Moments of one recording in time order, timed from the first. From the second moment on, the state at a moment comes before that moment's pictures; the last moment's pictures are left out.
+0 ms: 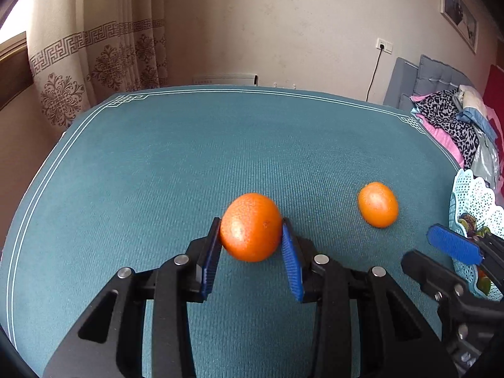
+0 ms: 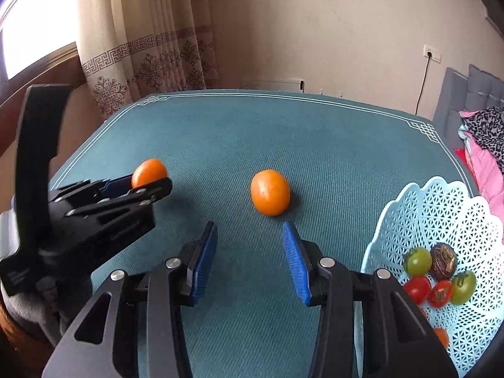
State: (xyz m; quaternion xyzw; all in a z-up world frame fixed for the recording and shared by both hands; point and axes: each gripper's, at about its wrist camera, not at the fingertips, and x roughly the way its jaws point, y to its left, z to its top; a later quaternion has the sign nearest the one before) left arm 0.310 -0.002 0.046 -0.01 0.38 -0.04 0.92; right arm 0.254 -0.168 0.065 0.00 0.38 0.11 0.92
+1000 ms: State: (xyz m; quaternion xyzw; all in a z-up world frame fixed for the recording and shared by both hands) left arm 0.306 0.006 0.043 -0.04 0.38 -0.04 0.92; right arm 0.332 -0.157 0.036 -0.04 0.42 0.03 0.90
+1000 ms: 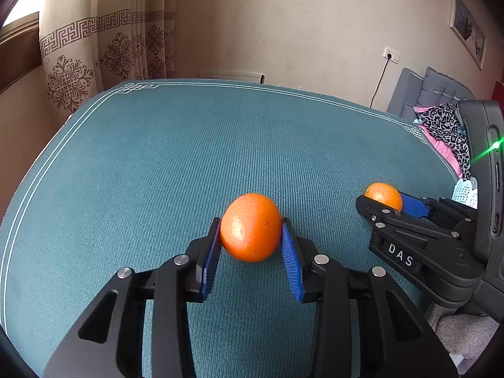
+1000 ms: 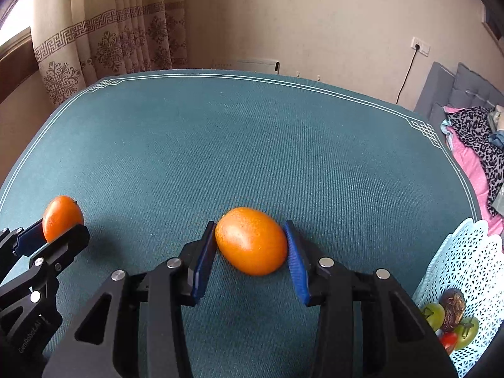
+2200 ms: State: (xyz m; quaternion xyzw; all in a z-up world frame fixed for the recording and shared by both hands) left arm 0.250 -0.010 0.069 -0.04 0.36 -0.05 0.93; right arm 0.207 -0.181 0.115 0.03 0.35 0.10 0.93
